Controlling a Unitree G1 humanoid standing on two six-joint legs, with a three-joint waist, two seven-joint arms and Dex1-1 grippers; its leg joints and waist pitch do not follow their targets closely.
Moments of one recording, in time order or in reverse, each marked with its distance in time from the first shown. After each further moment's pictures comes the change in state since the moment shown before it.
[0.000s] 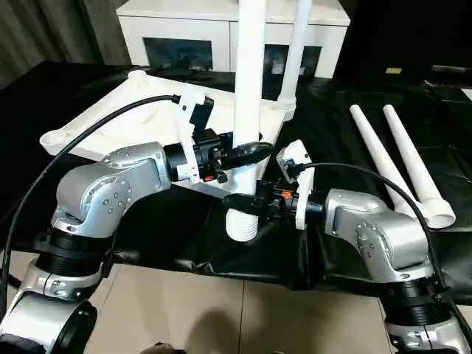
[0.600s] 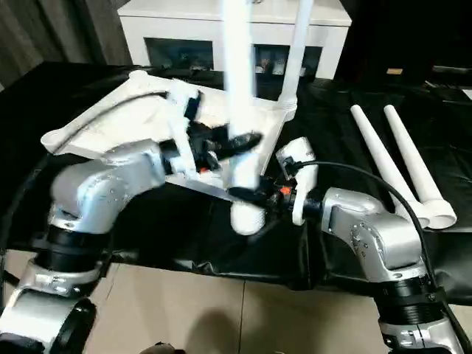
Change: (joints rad) left arm -0.005 0.020 0.073 0.020 -0.007 -0.007 0.046; right arm 0.010 0.045 -0.062 0.046 -0.050 -0.065 -0.118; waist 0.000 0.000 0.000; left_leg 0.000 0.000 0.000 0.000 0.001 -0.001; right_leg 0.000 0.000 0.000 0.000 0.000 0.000
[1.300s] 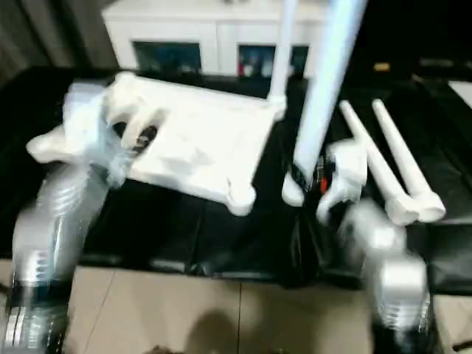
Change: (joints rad) left arm 0.447 0.005 0.160 -0.085 0.366 -0.374 0.464; right arm 0.311 0.203 -0.120 -0.135 -0.227 -0.308 -0.440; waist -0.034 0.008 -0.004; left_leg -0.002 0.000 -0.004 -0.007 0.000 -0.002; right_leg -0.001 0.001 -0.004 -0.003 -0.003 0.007
